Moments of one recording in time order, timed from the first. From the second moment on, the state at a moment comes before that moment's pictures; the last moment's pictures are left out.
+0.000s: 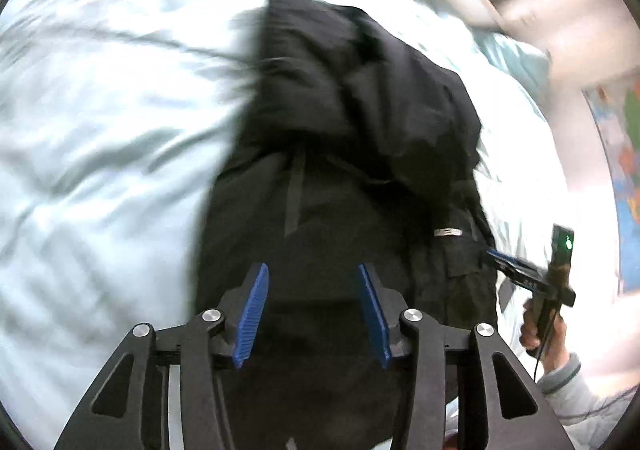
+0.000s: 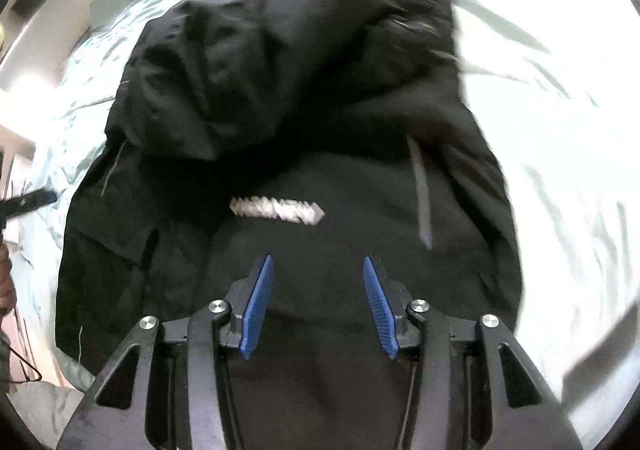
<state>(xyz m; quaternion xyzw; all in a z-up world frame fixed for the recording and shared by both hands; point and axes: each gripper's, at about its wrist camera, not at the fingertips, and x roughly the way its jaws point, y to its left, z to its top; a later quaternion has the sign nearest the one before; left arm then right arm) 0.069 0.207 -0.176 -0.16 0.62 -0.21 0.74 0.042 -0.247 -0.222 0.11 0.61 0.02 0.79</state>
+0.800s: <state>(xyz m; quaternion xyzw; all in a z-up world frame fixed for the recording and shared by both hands) -0.071 0.236 -0.225 -0.25 0.66 -0.21 0.68 -0.129 -0.341 -0.241 0.23 0.65 -0.08 0.73</state>
